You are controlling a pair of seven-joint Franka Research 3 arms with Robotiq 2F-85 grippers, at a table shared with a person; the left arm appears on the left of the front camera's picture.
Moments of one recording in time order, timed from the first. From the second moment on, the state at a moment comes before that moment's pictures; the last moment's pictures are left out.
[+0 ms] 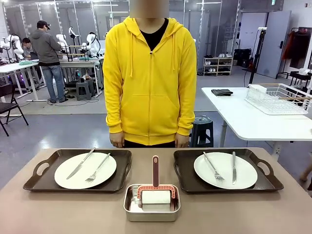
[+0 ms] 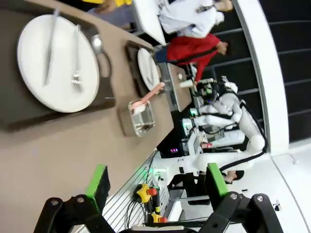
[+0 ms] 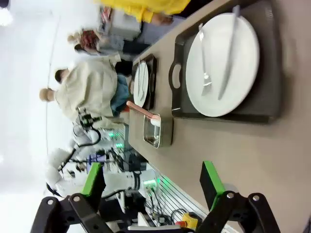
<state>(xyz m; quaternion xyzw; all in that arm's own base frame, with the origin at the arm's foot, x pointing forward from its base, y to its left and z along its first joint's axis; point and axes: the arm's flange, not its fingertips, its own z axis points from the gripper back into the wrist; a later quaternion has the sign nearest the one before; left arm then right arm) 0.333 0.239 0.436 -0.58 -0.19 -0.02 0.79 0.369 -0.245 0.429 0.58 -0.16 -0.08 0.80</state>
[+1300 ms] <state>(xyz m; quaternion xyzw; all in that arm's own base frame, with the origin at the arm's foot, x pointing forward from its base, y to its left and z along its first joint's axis) 0.281 0.297 0.433 -0.56 -0.23 0.05 0.79 0.319 -0.312 0.416 0.58 -0.19 -0.15 0.77</state>
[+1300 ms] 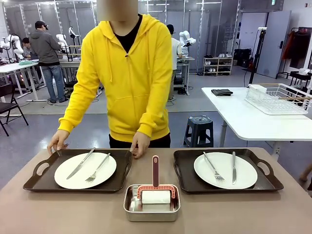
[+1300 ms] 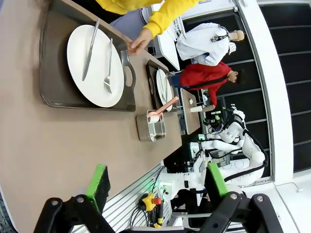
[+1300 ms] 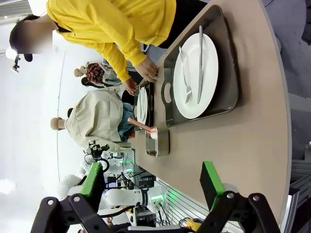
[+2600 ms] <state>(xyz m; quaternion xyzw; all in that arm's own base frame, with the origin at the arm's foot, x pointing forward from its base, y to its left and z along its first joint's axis) 0.288 0.292 0.440 -0.55 -0.23 0.03 0.80 0.319 -0.312 0.416 0.58 -0.19 -0.15 0.77</state>
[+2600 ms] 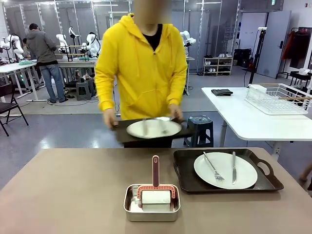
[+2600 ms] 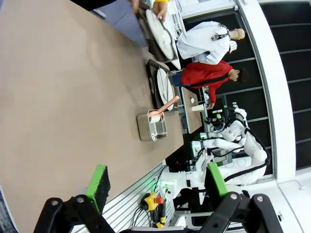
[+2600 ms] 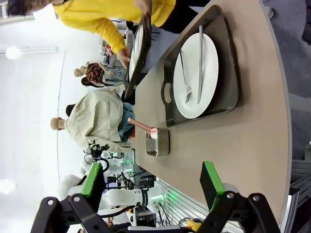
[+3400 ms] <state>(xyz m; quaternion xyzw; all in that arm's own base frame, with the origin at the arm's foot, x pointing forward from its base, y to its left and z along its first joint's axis) 0.438 -0.040 0.590 -0.25 -0.09 -0.45 0.85 0.321 -0.312 0.415 0.58 -0.19 -0.15 0.78</state>
